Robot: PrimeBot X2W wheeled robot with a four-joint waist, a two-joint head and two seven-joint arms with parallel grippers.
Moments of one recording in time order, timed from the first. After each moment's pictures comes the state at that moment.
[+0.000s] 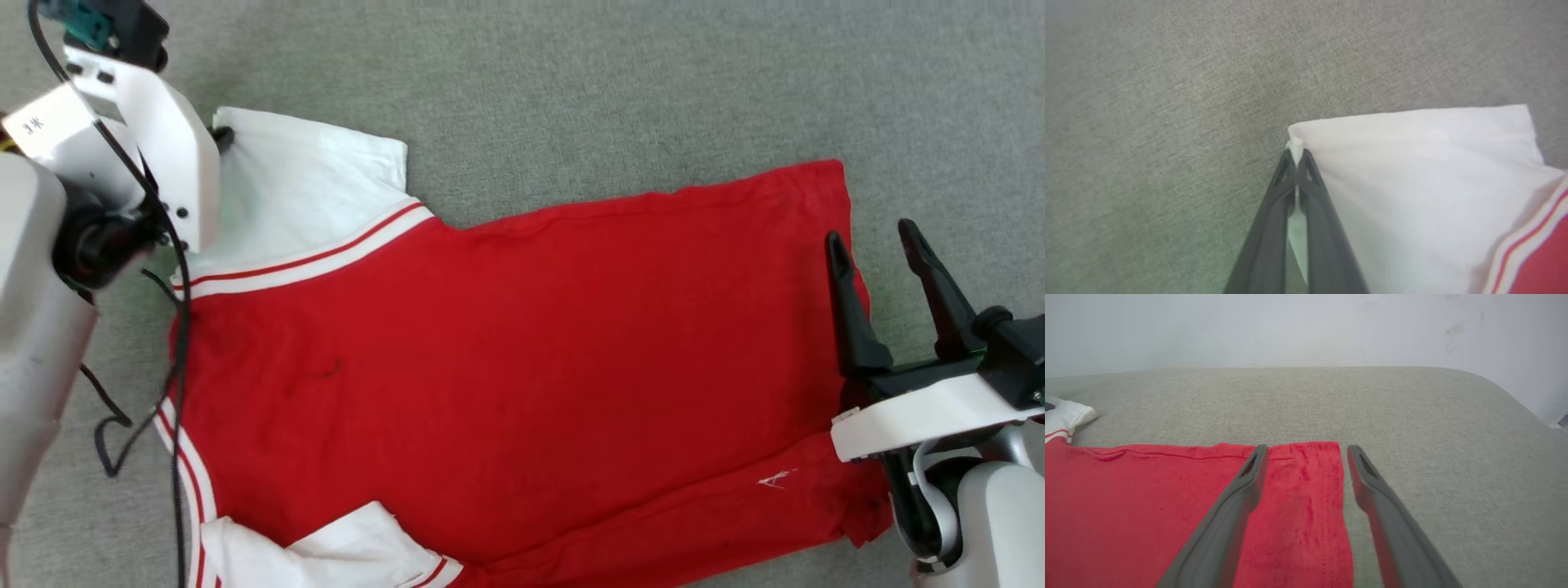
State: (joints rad) left arm -0.99 0.64 -0.58 0.49 -0.76 -0.12 0.67; right arm -0.21 -0.08 -0.02 -0.05 0.15 0.13 -0.08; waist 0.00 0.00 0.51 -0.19
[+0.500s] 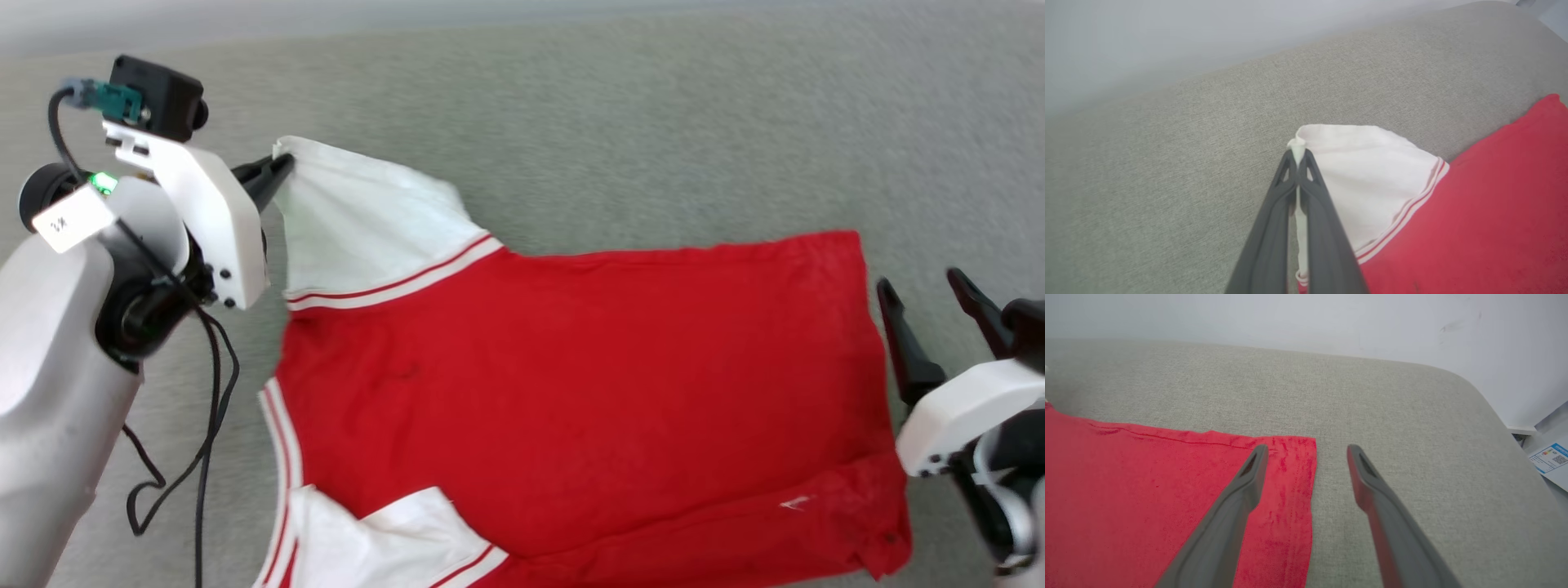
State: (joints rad) left arm -0.83 0.61 -0.53 0.36 -0.81 -0.11 0.44; right arm -0.19 -0.19 -0.08 -0.03 0.15 0.13 0.18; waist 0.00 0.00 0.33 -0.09
